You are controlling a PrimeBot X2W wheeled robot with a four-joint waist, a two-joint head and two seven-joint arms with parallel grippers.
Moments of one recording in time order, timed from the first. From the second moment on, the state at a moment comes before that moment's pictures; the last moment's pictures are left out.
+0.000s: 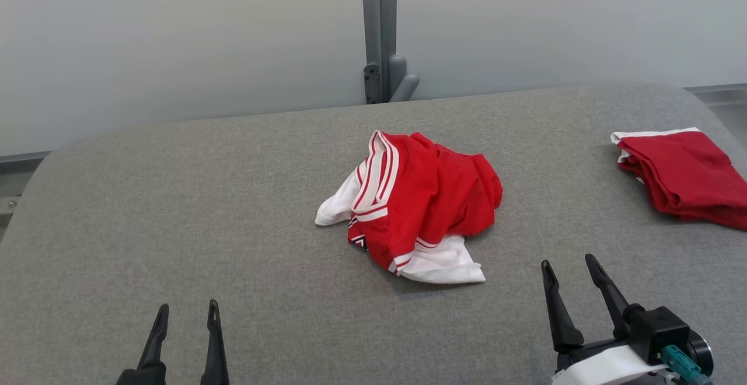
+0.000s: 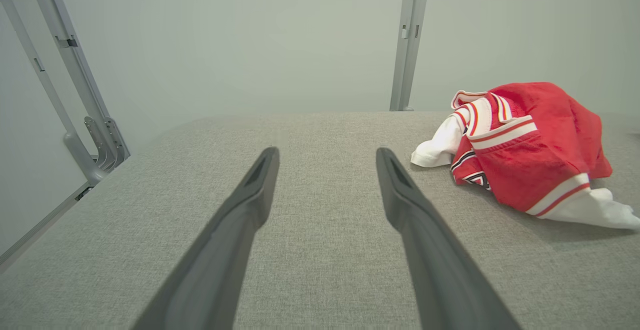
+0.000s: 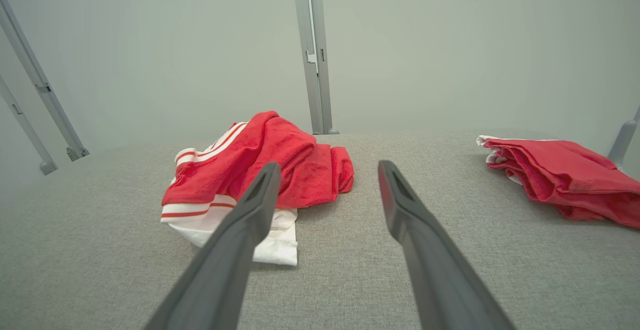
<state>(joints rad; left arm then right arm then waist) 0.18 0.05 -0.03 0.09 -0.12 -0.02 -0.26 0.11 -0.05 0.07 0.08 0.13 0.13 -0.26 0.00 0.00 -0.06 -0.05</state>
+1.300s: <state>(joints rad) -0.10 0.05 -0.41 0.35 -0.46 -0.10 -0.25 0.04 -0.05 0.10 0.05 0.15 0.13 -0.26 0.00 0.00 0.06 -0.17</state>
